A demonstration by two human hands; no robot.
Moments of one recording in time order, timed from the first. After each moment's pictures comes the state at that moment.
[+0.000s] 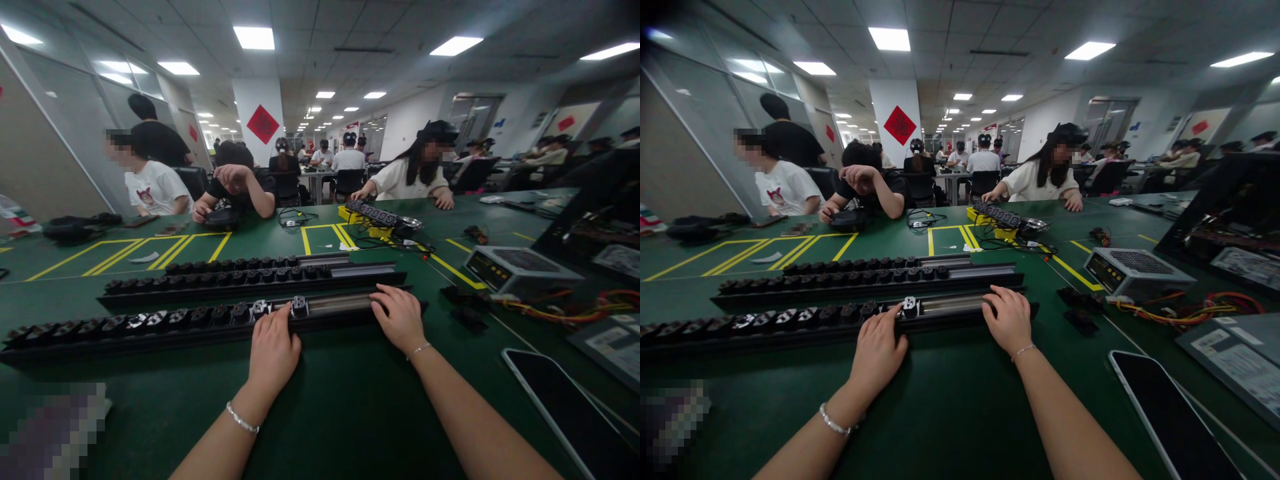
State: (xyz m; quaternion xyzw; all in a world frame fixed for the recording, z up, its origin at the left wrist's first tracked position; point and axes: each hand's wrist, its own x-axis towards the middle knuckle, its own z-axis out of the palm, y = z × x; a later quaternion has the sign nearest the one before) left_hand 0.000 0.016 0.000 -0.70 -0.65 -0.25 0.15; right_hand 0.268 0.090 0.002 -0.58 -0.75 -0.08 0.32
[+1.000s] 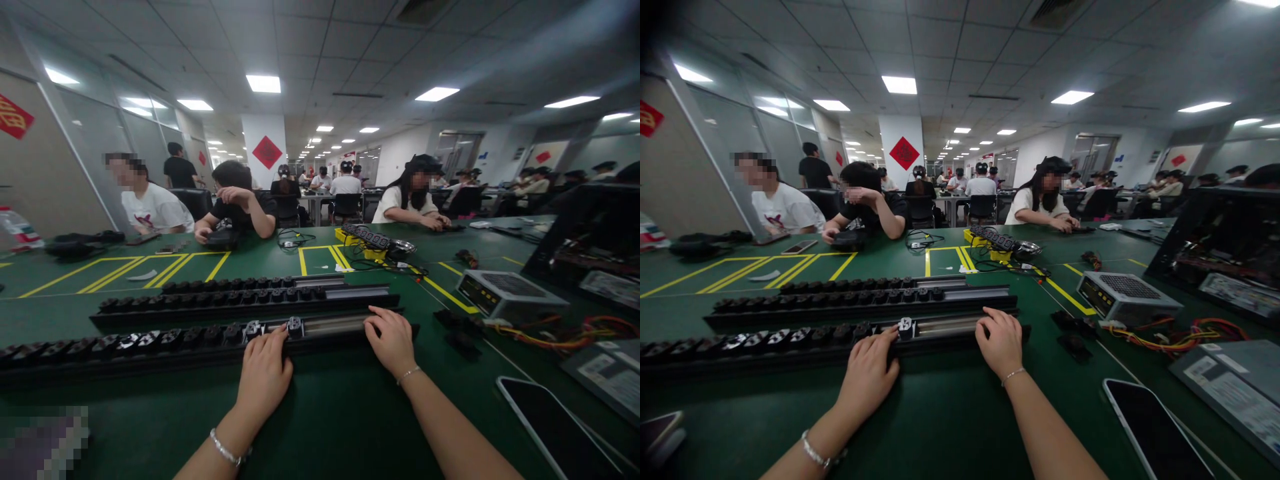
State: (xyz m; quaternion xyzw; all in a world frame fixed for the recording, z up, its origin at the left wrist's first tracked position) left_hand -0.003 0.018 -0.001 -0.71 -0.64 -0.26 0.14; right_hand 0.264 0.089 0.007 -0.58 -0.73 -0.06 0.36
